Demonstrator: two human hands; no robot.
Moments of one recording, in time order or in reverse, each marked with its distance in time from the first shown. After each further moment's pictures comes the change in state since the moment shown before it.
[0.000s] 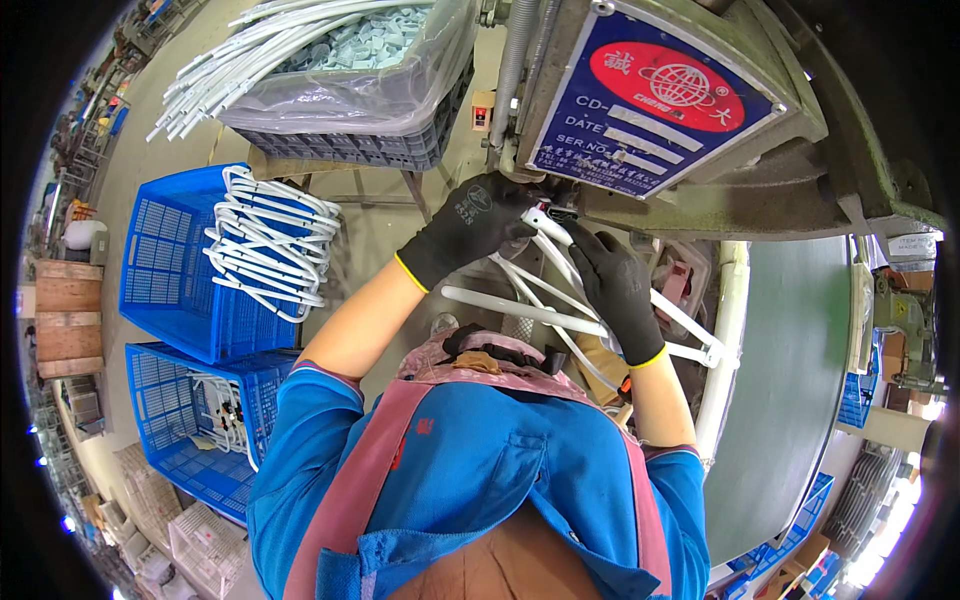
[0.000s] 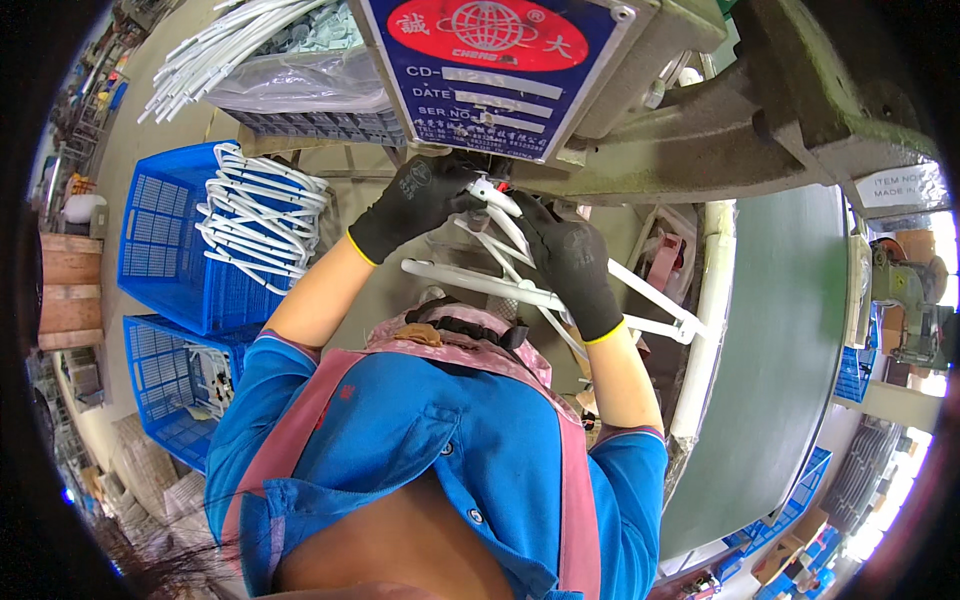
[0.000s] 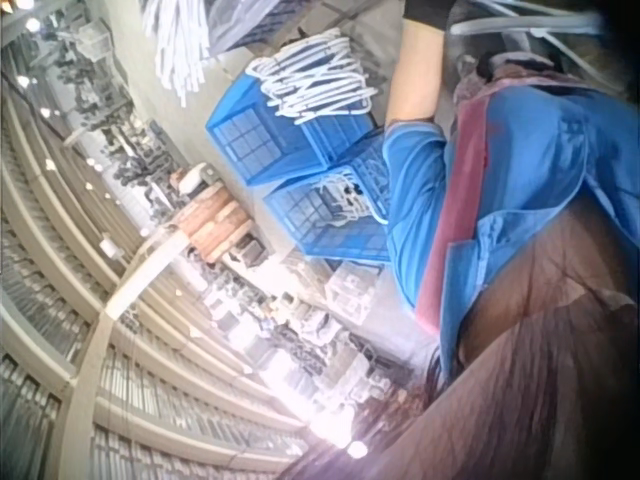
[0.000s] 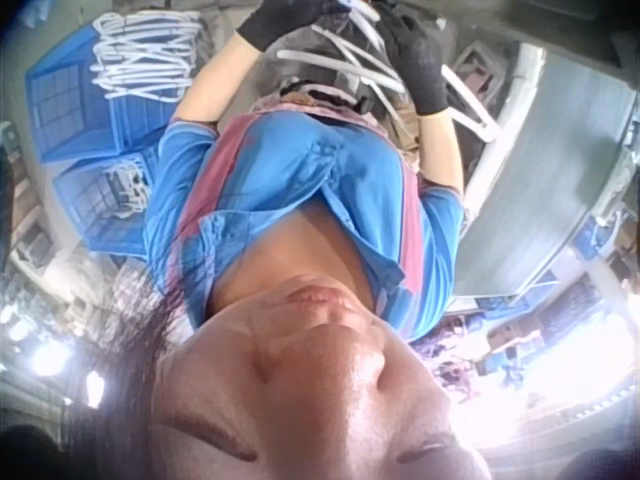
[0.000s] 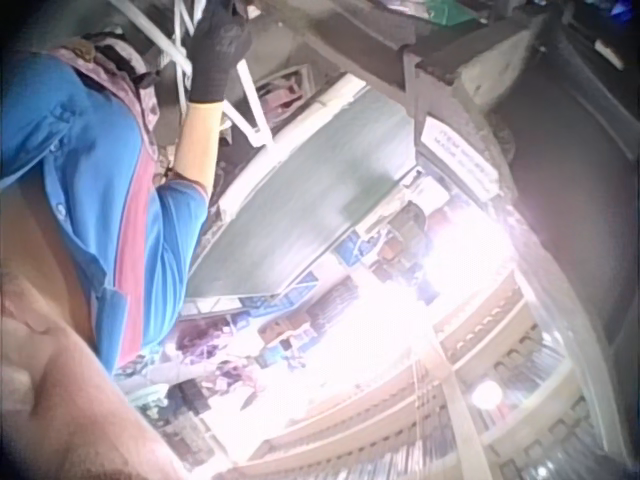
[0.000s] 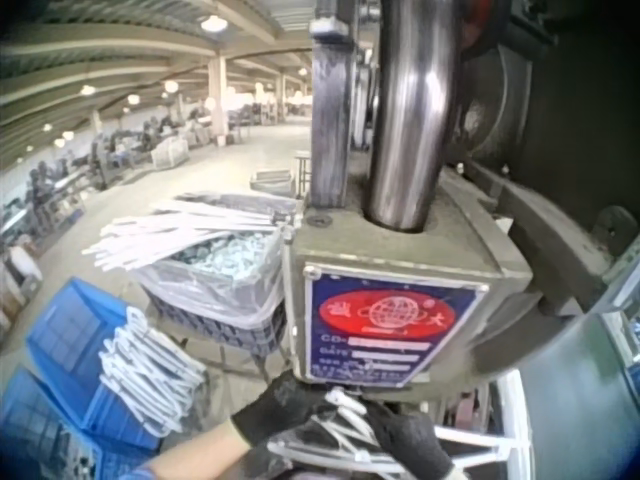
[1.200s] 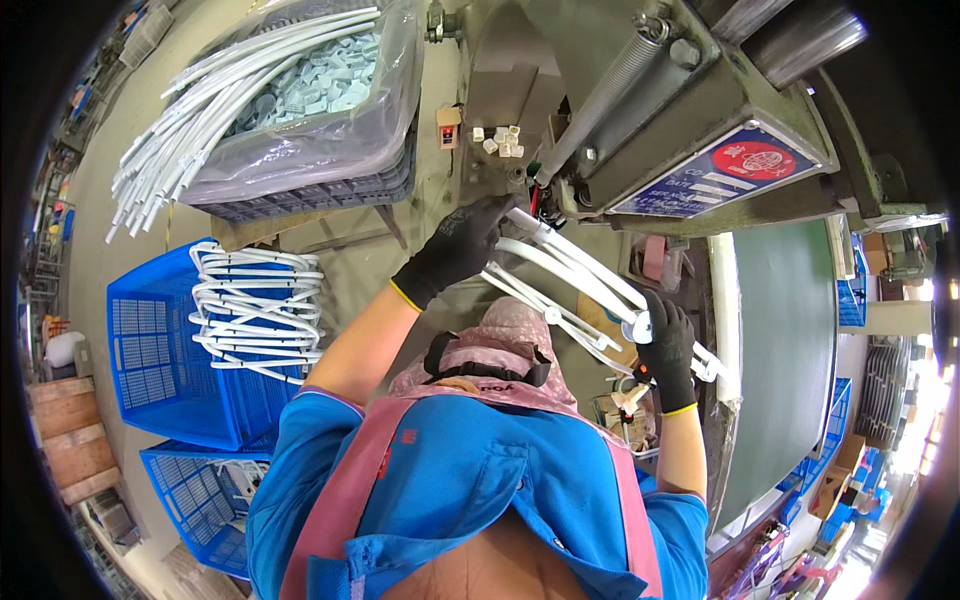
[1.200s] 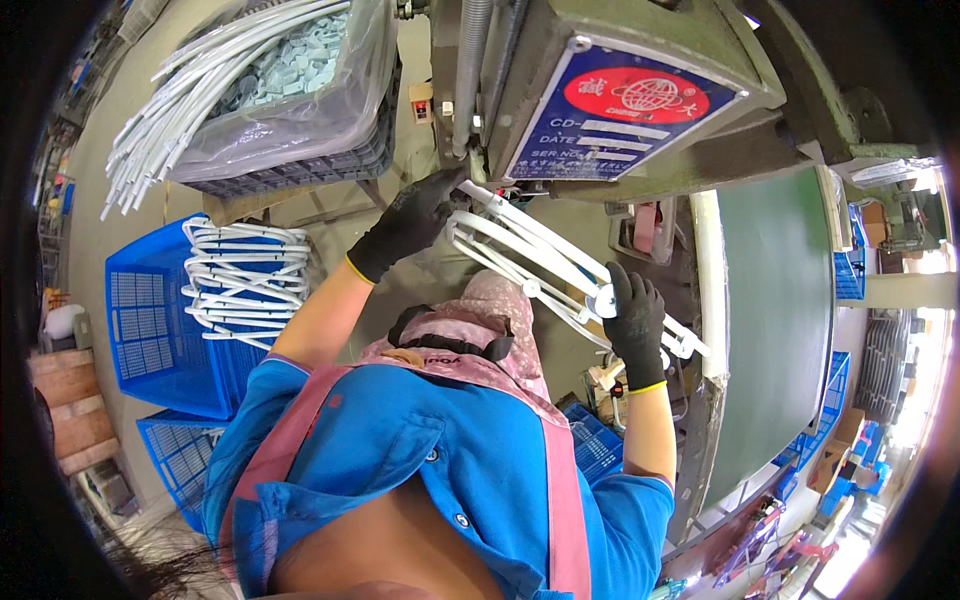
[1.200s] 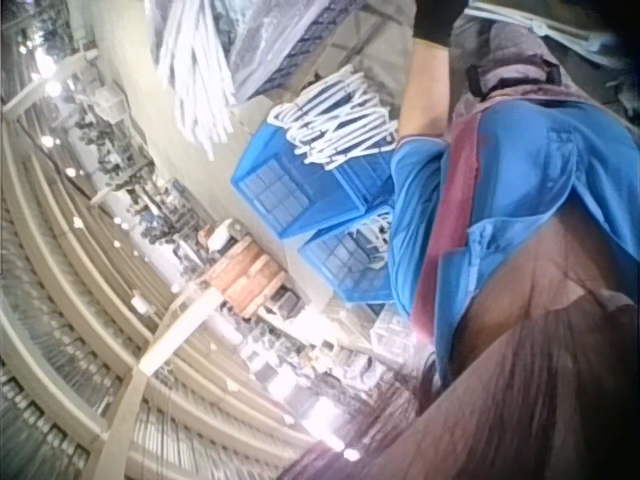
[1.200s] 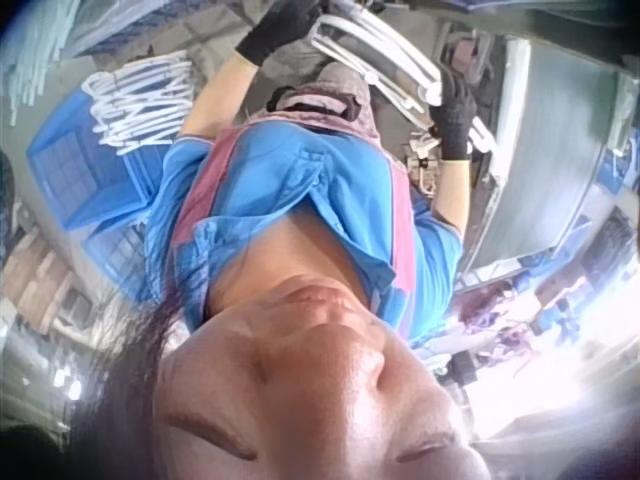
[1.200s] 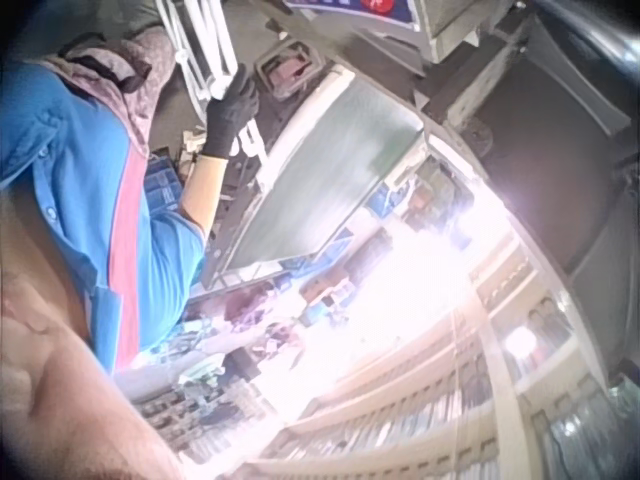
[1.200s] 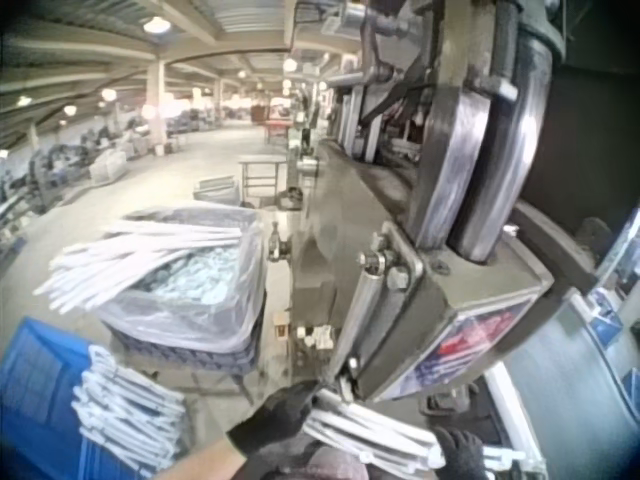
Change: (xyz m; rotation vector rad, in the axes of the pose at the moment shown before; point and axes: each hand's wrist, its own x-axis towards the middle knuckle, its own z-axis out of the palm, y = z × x) left_hand -0.019 -0.067 -0.009 -0.087 0.018 0.148; right_hand -0.121 -0.010 -0.002 -0.384 -0.032 0.410
